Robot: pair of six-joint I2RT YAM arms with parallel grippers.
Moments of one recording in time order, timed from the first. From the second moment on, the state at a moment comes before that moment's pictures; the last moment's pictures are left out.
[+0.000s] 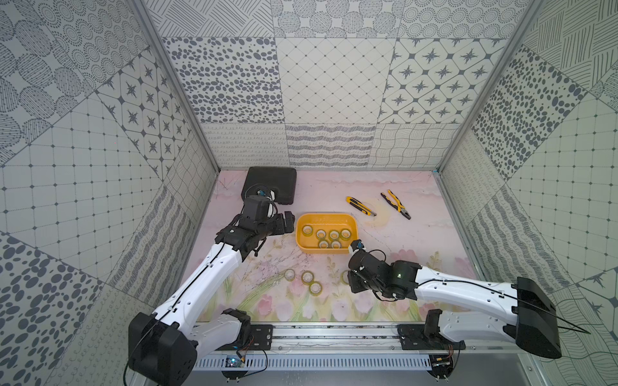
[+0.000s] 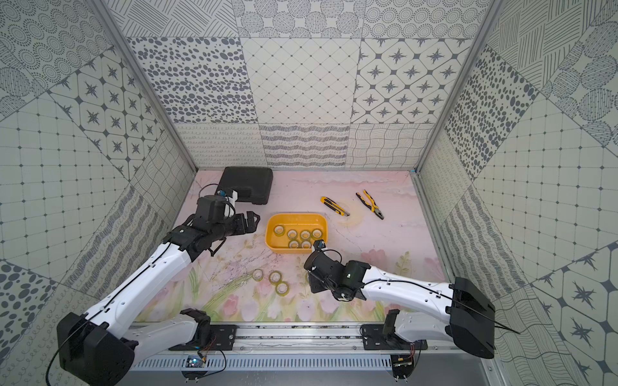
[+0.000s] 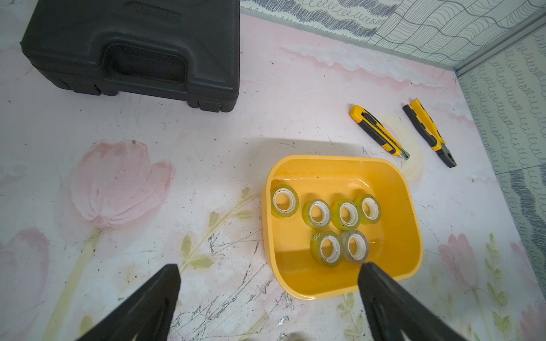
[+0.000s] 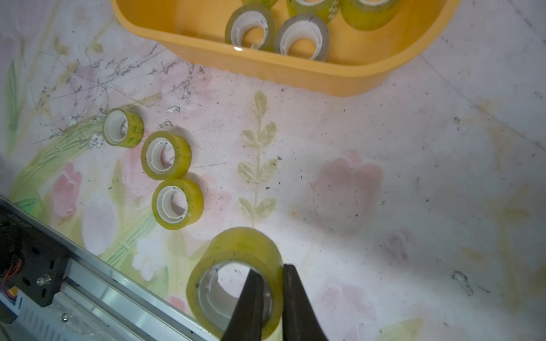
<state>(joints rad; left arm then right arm) -0.30 1.14 0.97 -0.53 0.03 -0.37 1.07 1.21 0.80 -0.57 0.19 0.75</state>
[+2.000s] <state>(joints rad) -0.30 1.14 0.97 -0.52 0.09 -0.39 0.67 1.69 1.25 -0.48 0.00 0.49</state>
